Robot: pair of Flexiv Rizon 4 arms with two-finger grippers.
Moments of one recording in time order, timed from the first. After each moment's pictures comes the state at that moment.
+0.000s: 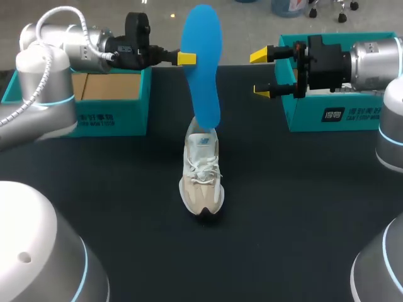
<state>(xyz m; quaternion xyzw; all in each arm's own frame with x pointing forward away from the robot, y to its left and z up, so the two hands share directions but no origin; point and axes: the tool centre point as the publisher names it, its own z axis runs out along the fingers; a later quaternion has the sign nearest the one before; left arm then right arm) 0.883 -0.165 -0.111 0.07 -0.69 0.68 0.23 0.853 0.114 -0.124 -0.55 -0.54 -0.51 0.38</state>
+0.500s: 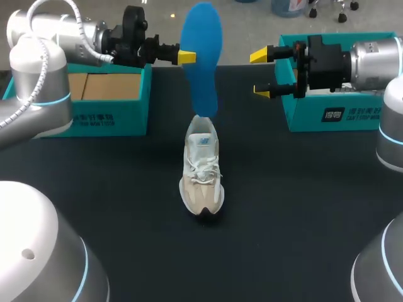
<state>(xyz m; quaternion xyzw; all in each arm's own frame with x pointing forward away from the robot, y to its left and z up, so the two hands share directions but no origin) 0.885 -0.165 -0.108 0.00 -0.73 0.68 0.11 0.853 0.115 -0.123 -0.55 -0.54 -0.51 0.38</state>
